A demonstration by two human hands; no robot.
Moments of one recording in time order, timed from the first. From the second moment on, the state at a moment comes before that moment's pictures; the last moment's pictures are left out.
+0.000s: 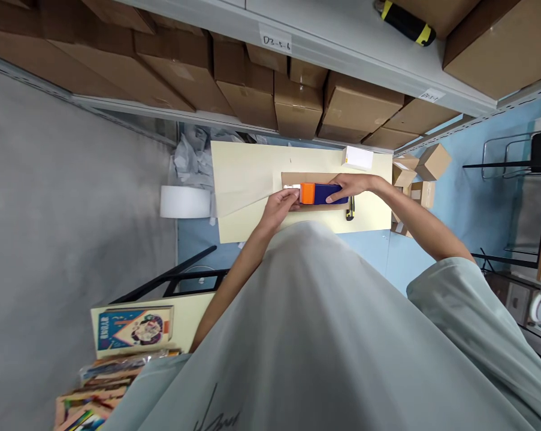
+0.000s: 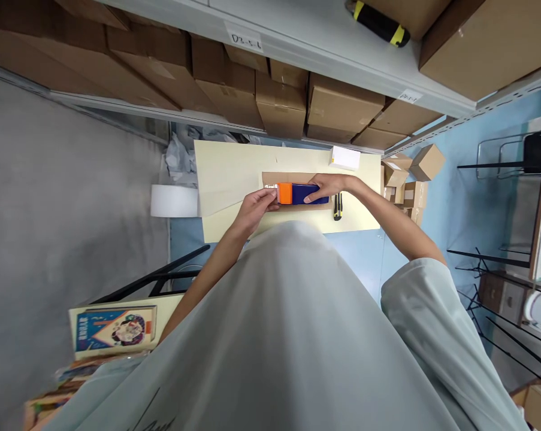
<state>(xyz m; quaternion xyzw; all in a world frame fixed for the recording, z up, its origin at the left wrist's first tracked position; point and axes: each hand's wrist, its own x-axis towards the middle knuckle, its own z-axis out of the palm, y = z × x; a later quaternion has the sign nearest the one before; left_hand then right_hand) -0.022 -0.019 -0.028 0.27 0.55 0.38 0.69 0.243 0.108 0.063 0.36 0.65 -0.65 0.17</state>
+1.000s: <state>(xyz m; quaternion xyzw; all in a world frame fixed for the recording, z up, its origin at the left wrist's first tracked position) -0.092 -0.012 0.001 0.40 0.59 0.36 0.60 0.222 0.093 0.146 0.43 0.65 -0.58 0.24</state>
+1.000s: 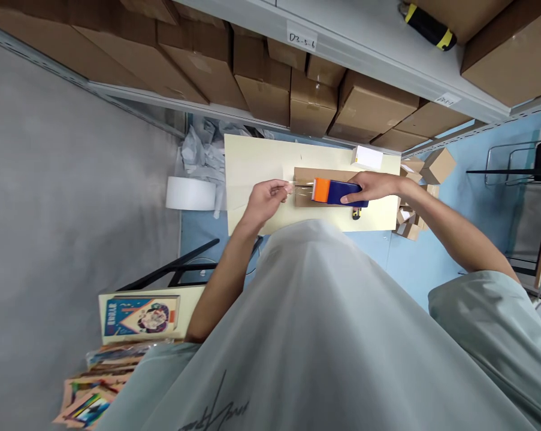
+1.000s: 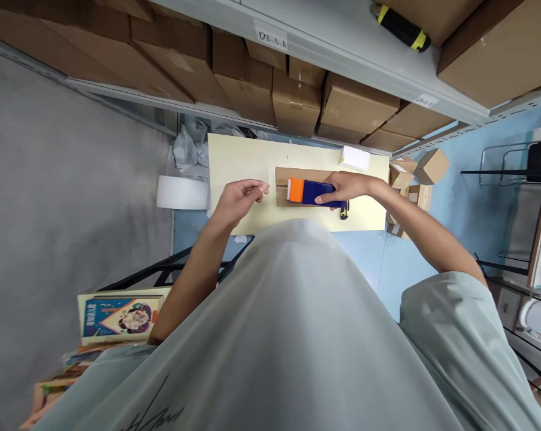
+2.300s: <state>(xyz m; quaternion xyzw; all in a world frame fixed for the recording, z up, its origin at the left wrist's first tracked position) -0.063 -0.014 -0.098 0.38 0.73 0.27 0.50 0.211 0.125 0.072 0.52 0.64 -0.44 0.36</state>
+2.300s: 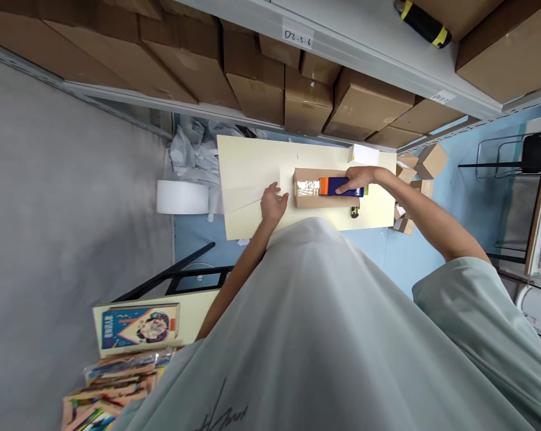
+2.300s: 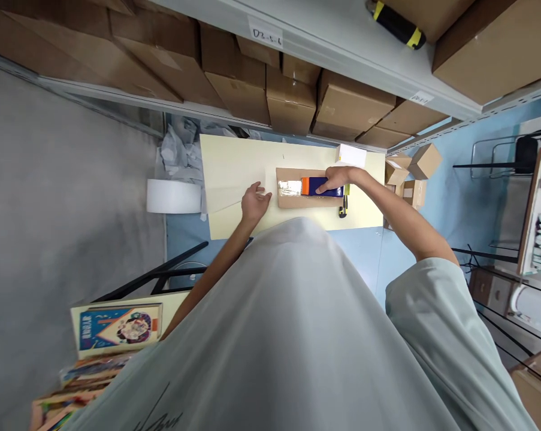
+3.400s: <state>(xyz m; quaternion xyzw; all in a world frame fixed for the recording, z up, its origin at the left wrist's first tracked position) 0.005 -0.003 -0.071 0.74 0.58 0.09 0.33 0.383 0.145 0.090 0.46 0.58 -0.55 0.39</state>
